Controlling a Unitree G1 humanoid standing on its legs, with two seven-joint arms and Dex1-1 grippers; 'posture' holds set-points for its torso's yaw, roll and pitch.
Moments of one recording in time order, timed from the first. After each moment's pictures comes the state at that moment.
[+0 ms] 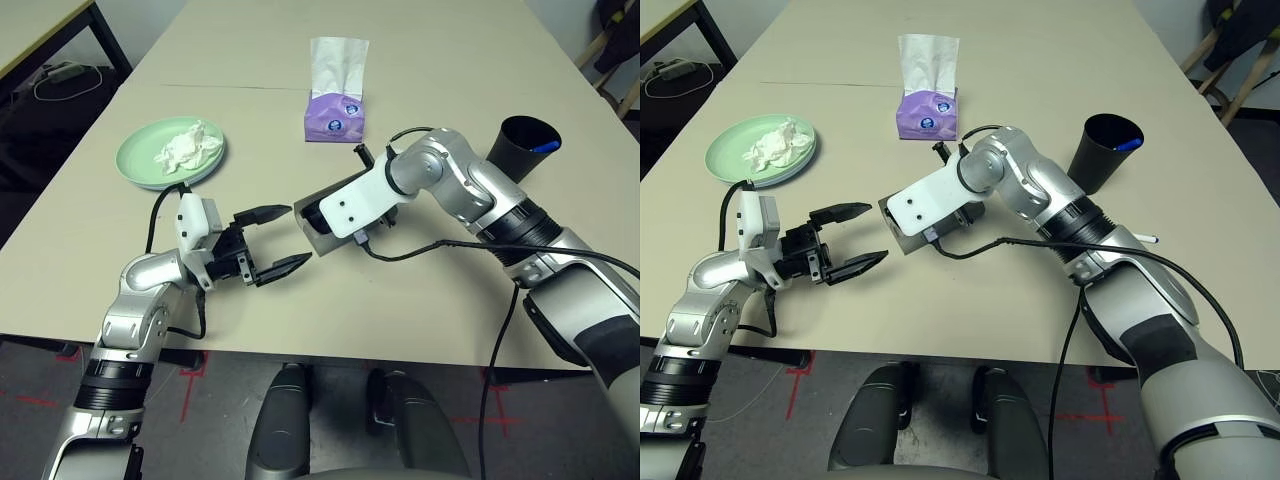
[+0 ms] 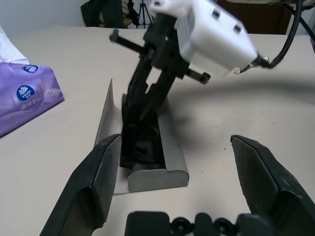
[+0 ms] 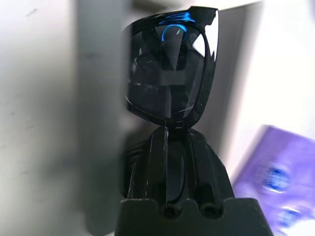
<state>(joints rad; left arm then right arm) -0.27 0.57 0.04 -0.02 -0.45 0.04 -1.09 -1.11 -0.39 0.60 0.48 -0.59 -0.18 1.11</state>
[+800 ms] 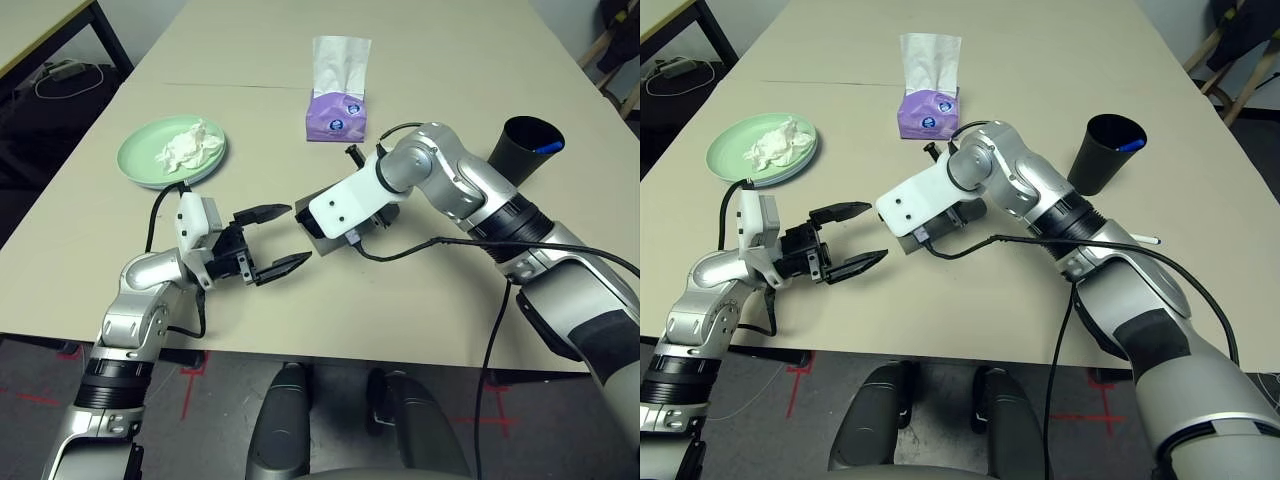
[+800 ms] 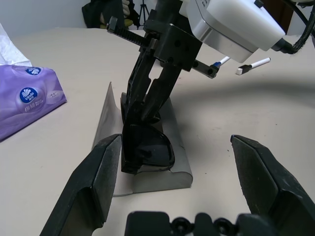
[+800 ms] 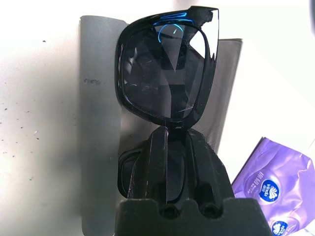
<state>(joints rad) -0.28 0.57 0.04 -0.02 -0.45 0.04 -1.09 -1.12 -0.39 0.60 0.35 -0.56 -0.10 1.21</state>
